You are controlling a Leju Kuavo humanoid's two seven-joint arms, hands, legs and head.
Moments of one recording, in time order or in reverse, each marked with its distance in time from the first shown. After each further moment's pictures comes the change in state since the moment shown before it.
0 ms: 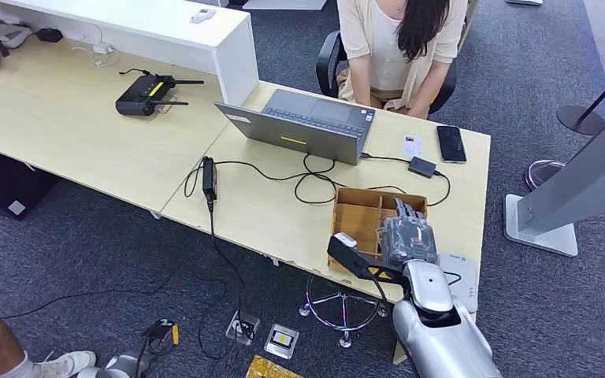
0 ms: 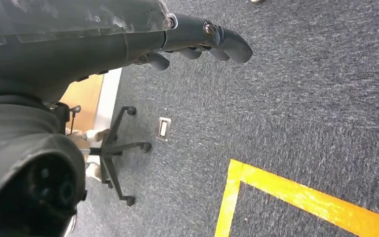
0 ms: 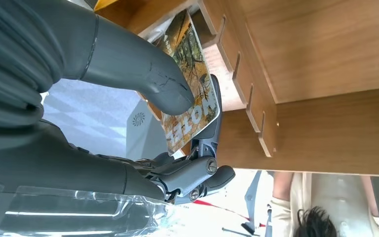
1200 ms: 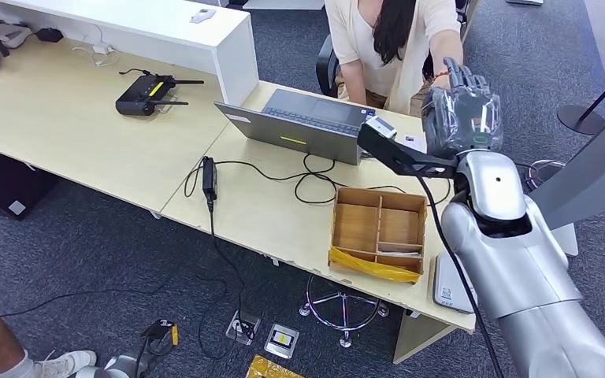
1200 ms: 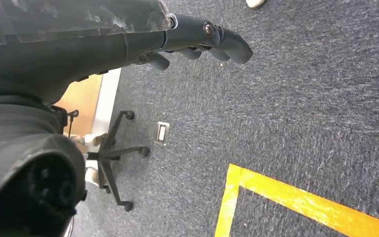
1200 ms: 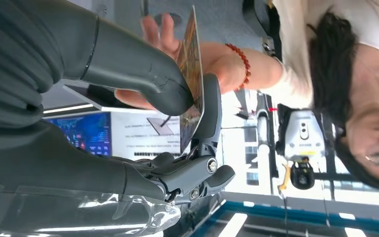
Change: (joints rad) left arm -0.002 0.000 0.041 0.000 -0.054 -0.004 -0.023; right arm -0.381 -0.010 -0.047 -0.052 -0.035 -0.038 -0.037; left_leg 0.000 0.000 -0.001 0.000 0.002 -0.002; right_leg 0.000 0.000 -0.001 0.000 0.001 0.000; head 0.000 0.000
